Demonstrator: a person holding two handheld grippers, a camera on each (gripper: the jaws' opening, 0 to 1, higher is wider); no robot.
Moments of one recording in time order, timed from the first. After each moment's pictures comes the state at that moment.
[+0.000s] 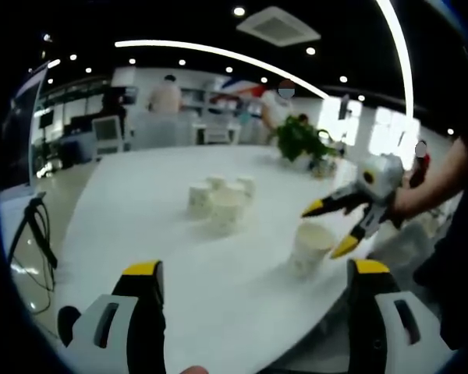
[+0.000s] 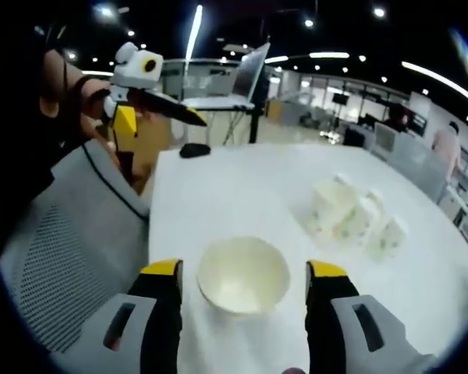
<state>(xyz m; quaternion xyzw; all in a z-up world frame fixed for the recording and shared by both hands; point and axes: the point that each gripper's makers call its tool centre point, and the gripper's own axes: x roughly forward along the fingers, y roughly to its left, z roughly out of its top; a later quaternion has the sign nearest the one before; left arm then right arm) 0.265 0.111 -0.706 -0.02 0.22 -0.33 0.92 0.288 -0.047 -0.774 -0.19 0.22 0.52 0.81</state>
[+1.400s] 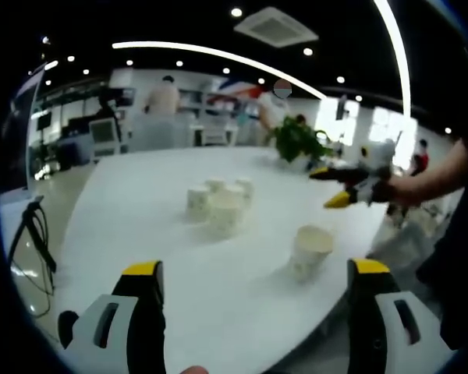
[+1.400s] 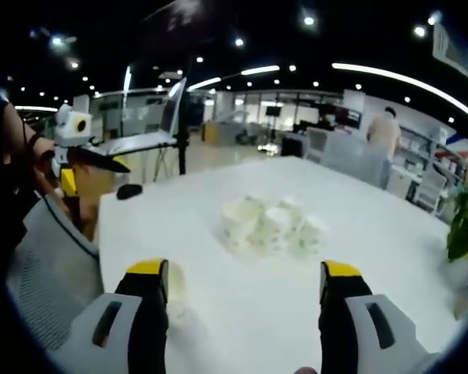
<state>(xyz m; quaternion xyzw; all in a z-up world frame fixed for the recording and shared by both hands) 0.271 0.112 -0.709 -0.02 0.21 -0.34 0.92 0.357 -0.125 -0.719 -0.11 0.17 0.37 0.91</state>
